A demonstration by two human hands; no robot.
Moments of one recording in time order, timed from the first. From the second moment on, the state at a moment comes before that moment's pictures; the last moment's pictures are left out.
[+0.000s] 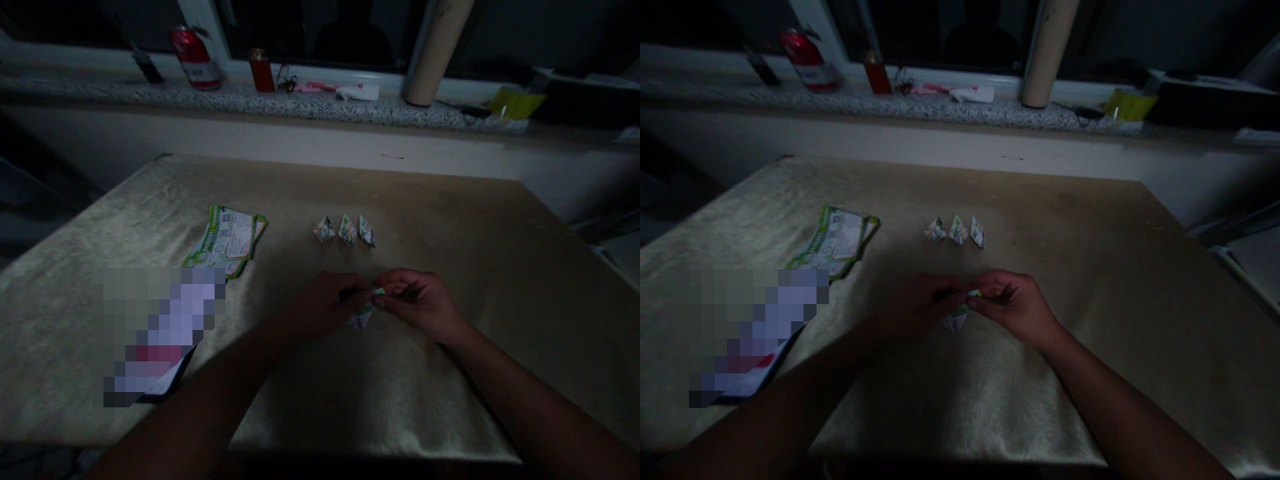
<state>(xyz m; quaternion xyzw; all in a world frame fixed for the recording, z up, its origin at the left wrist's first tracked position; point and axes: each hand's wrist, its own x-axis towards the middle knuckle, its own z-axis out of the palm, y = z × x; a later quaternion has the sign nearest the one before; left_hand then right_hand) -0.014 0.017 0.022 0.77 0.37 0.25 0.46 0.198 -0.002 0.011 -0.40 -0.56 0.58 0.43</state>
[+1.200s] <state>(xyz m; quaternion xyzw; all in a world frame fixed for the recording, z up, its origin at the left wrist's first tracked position) -0.016 0.009 0.033 0.83 0.34 0.25 0.36 0.196 -0.010 0.018 -0.41 -0.67 0.49 0.38</state>
